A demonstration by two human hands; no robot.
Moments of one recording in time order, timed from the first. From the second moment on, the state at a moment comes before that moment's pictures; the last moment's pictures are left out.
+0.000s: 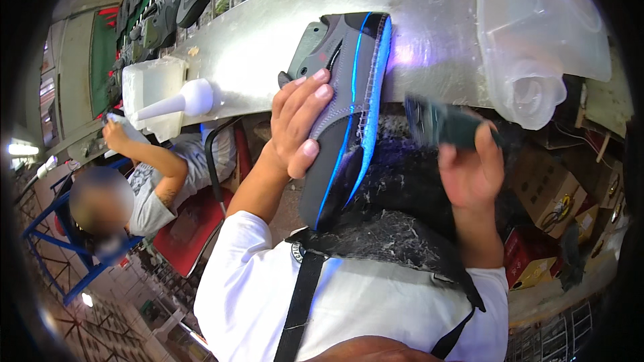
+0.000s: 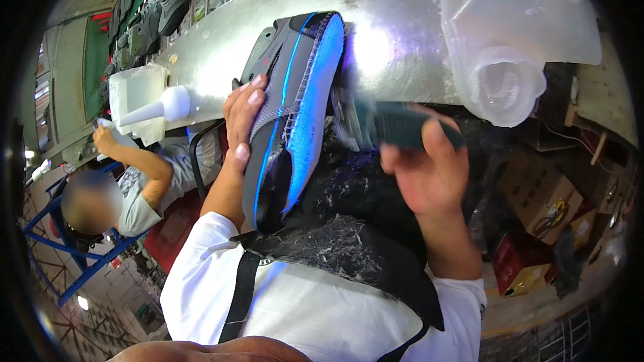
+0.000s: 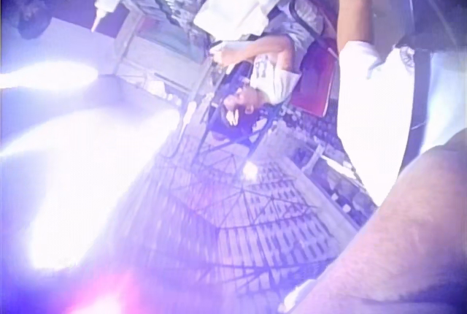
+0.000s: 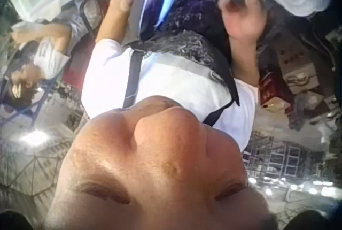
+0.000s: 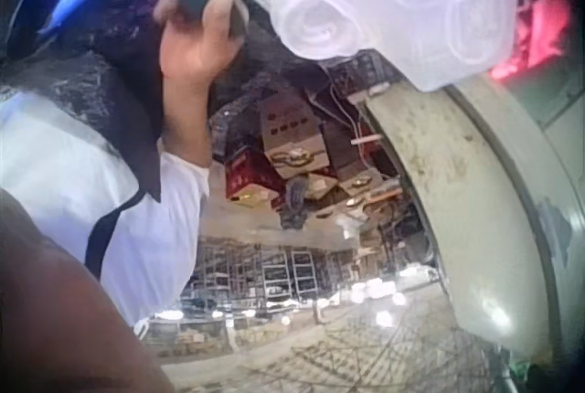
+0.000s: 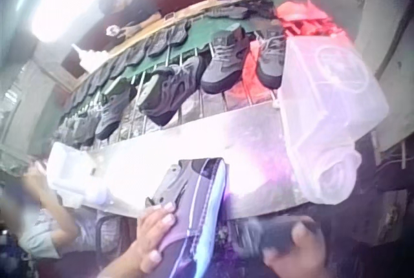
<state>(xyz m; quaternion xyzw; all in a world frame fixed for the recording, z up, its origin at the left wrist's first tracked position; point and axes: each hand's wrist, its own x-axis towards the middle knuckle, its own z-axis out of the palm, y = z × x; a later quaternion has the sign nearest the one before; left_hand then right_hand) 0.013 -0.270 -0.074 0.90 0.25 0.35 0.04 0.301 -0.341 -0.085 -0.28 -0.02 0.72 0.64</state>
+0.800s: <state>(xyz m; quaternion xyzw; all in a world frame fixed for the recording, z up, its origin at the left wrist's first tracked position) 0.013 -0.261 -0.087 0.91 0.17 0.37 -0.05 0.313 -0.302 -0.067 -0.28 -0.63 0.47 0.55</state>
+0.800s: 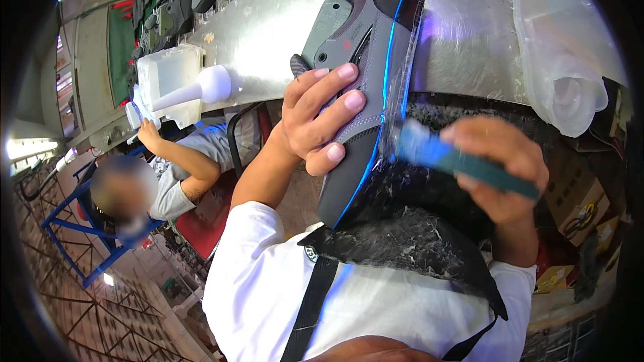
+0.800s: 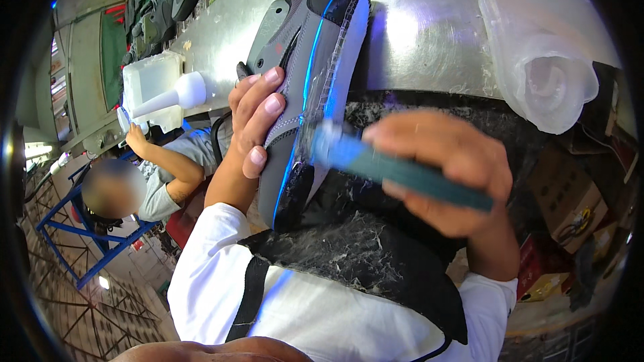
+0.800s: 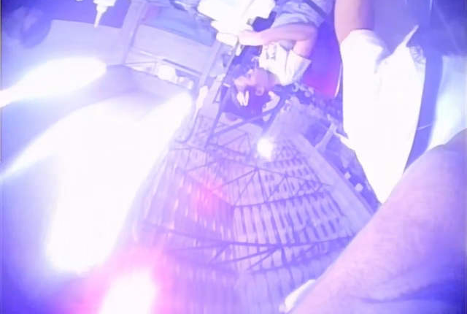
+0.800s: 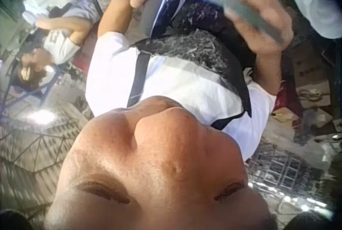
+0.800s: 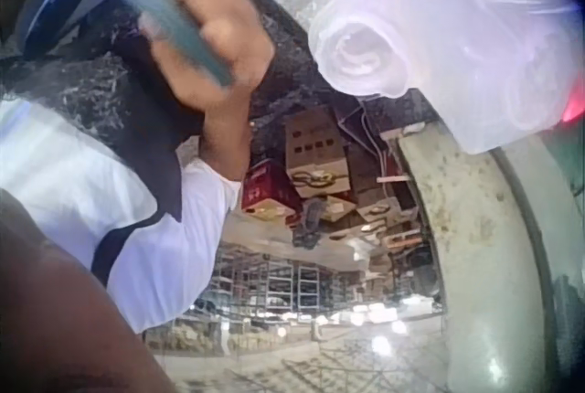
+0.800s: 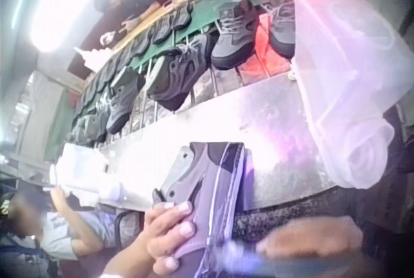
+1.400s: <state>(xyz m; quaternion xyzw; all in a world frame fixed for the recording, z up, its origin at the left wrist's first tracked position) 0.014 -0.260 -0.086 0.92 0.15 0.37 -0.04 0.311 -0.286 -0.079 -0.37 -0.51 0.54 0.56</state>
